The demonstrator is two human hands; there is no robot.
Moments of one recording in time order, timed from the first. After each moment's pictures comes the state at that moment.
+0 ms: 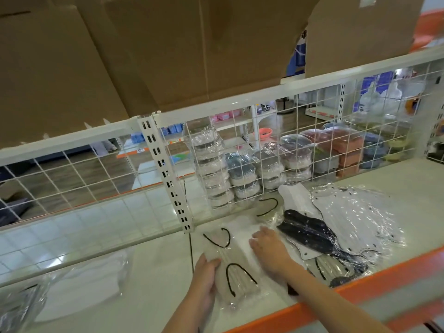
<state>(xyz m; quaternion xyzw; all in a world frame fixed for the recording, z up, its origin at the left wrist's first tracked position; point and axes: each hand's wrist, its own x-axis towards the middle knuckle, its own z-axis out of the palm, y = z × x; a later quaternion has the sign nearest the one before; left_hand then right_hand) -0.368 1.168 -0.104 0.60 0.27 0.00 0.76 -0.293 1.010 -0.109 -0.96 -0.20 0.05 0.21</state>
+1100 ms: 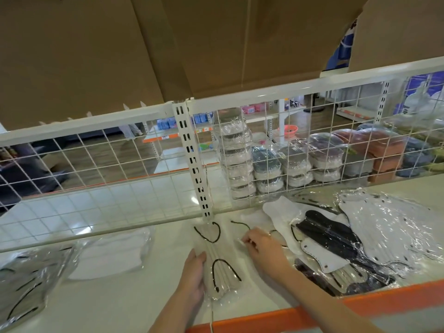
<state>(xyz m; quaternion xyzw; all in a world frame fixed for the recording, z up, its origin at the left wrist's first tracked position) -0.405 1.206 -0.089 0.54 0.32 0.07 0.77 -0.317 1.052 -0.109 -0.87 -0.29 -0.05 0.39</state>
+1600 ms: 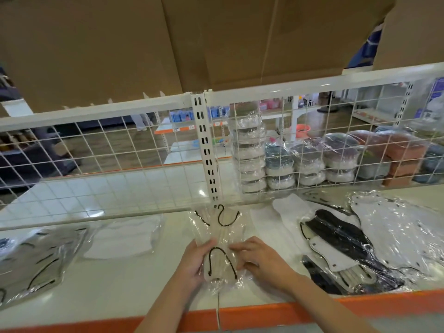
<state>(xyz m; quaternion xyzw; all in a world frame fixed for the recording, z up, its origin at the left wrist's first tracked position) -0.419 1.223 -0.079 0.51 0.29 0.06 0.81 -0.337 1.057 -0.118 -0.82 -0.48 0.04 0.32</state>
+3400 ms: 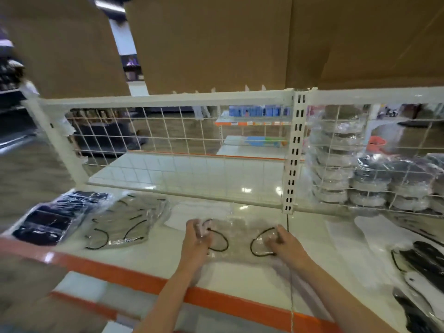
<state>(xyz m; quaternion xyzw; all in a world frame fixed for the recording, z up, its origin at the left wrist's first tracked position) -0.512 1.358 -0.092 0.65 0.31 0.27 0.64 -0.374 1.175 -0.077 -0.78 -0.28 0.22 0.51</state>
